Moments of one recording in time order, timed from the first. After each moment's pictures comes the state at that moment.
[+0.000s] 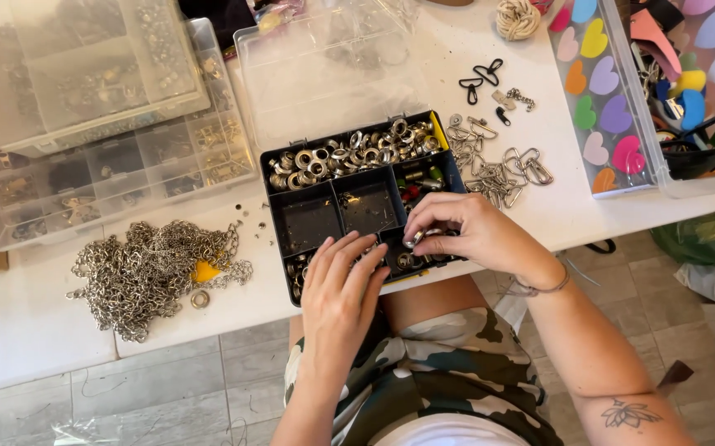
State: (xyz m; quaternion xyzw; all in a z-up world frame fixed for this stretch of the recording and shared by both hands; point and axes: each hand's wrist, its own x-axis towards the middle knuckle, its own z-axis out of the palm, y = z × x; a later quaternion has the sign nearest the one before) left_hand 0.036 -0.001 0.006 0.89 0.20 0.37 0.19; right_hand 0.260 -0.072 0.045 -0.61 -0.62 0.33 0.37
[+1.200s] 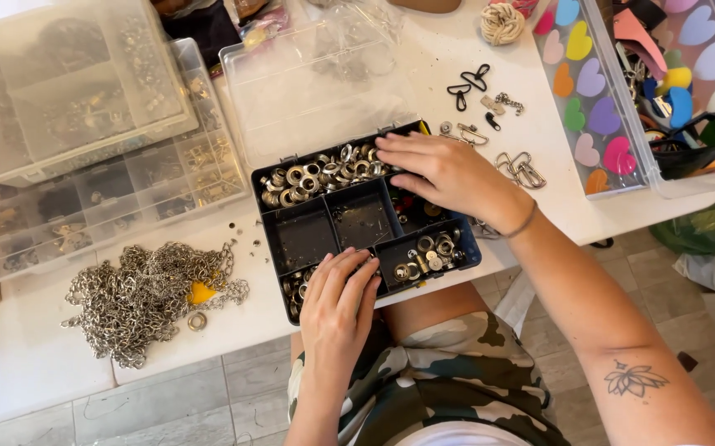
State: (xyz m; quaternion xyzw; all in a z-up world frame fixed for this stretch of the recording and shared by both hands) left_hand 0.038 0.001 -0.010 0.88 0.21 0.36 0.21; right_hand 0.318 -0.006 -0.001 -0.59 -0.78 0.00 0.21
